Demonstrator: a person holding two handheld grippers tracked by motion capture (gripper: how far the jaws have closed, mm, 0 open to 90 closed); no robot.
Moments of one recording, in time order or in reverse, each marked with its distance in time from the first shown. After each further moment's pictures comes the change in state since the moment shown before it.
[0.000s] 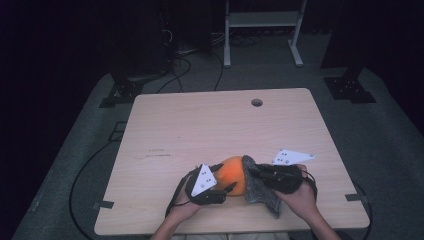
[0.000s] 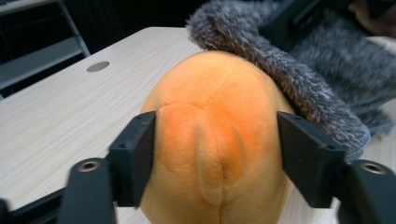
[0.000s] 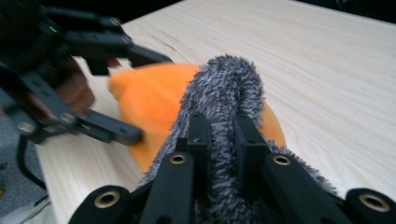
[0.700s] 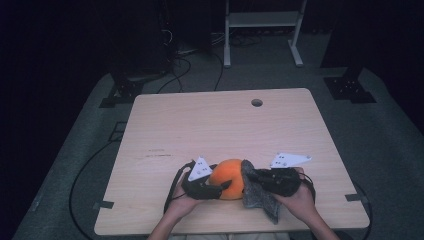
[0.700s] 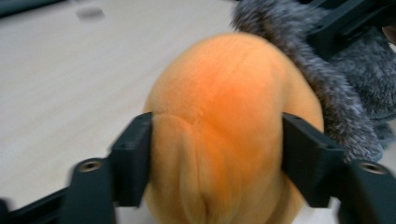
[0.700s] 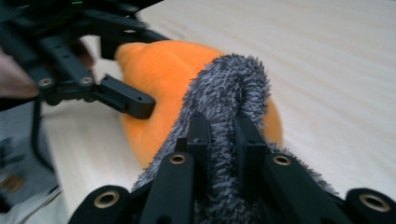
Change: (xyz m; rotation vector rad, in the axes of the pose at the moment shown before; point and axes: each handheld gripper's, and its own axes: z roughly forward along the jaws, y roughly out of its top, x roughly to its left) left arm 0.018 0.003 -0.003 0.092 -0.015 -0.163; right arm -0.001 -0.009 0.006 0.031 0.046 0.014
